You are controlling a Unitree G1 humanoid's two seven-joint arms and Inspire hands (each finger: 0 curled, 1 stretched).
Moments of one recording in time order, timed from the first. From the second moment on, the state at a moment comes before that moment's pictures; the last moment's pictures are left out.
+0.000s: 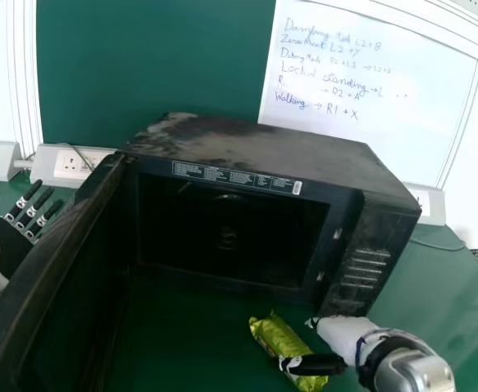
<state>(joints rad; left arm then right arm) -0.01 0.47 0.64 -0.29 -1.32 0.66 0.04 -0.06 -0.76 0.19 -0.77 -1.06 0.49 1.20</state>
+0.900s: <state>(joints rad) -0.01 0.47 0.65 -0.29 -1.33 0.66 0.02 -0.06 -0.63 0.24 -0.67 -1.24 0.37 1.23</state>
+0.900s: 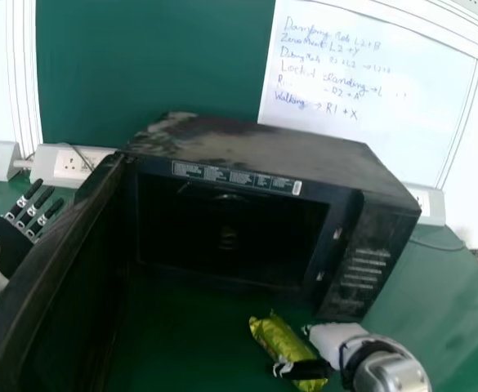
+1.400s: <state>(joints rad) -0.01 0.47 0.65 -0.30 -1.35 0.66 0.04 -0.13 -0.55 0.28 -0.59 -1.37 0.26 1.31</state>
